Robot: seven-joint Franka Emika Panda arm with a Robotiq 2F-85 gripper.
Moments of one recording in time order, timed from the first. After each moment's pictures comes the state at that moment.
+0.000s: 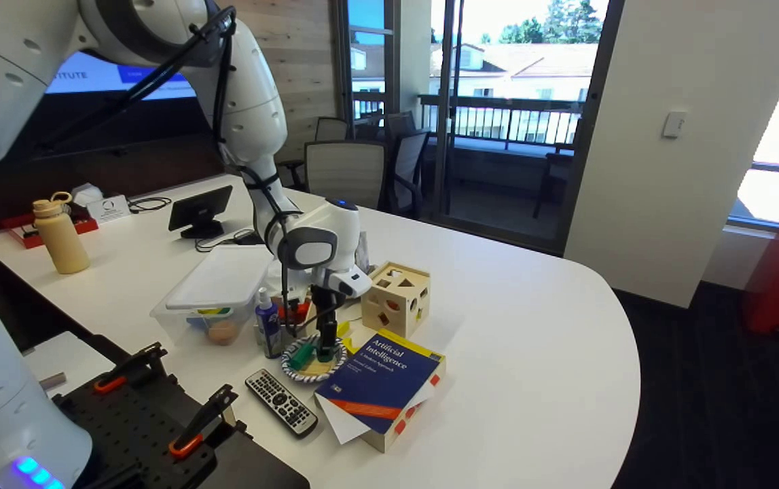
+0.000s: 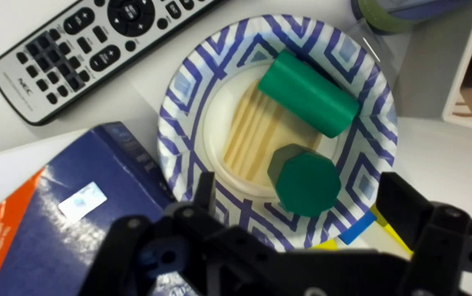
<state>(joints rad) -0.18 0.72 -0.01 -2.18 0.27 2.73 0.33</state>
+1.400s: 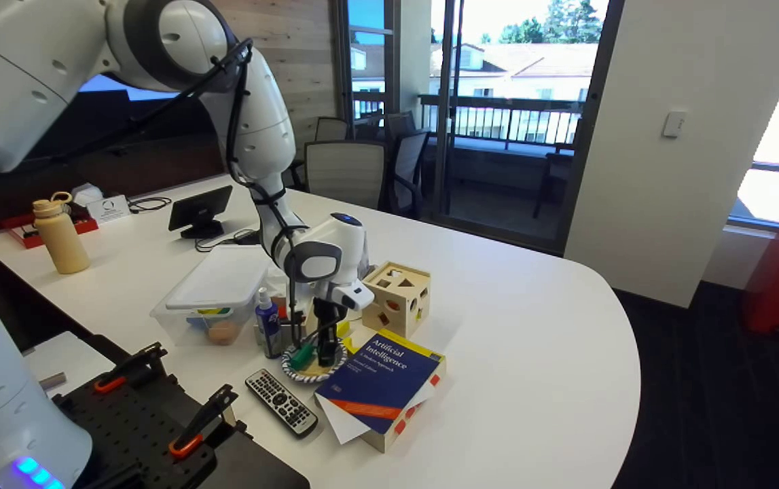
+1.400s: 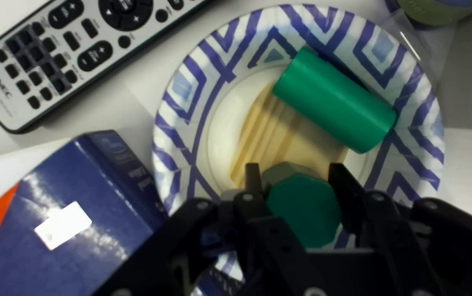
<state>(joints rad) -0.15 0.82 -0.03 -2.10 0.27 2.71 0.33</state>
